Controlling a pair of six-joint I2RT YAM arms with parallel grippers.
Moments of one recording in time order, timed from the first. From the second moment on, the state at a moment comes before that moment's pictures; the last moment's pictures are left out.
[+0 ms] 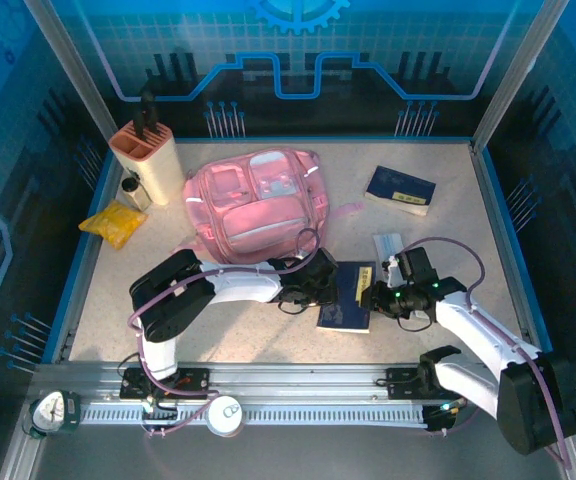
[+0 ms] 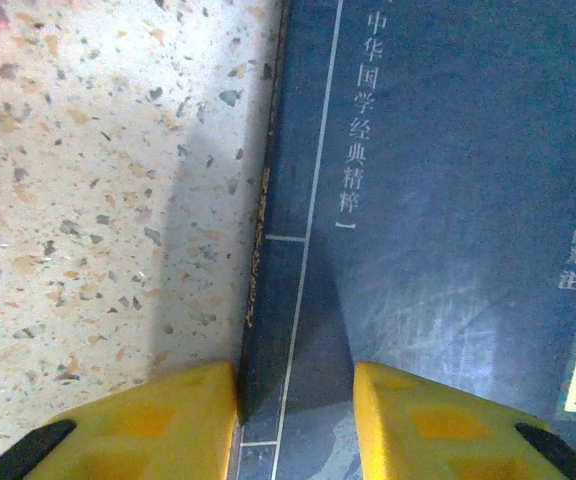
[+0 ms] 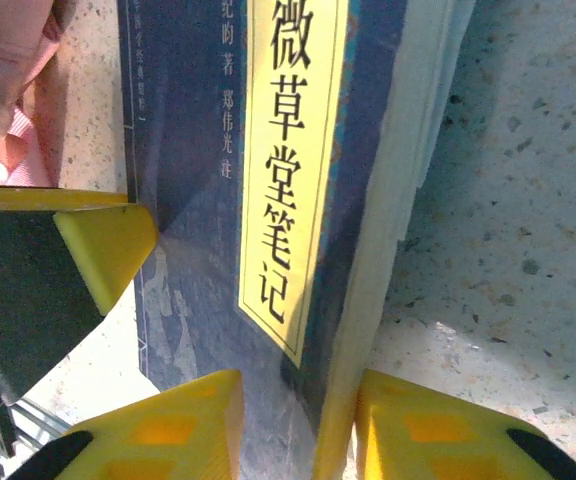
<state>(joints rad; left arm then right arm) -0.97 1.87 1.07 -0.23 0.05 -1.05 0.28 1.01 0.45 -0.58 -0.45 0.57</state>
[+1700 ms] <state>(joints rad) -0.68 1.23 0.77 0.13 0.35 -1.05 0.22 0.94 0.62 -0.12 -0.89 0.88</state>
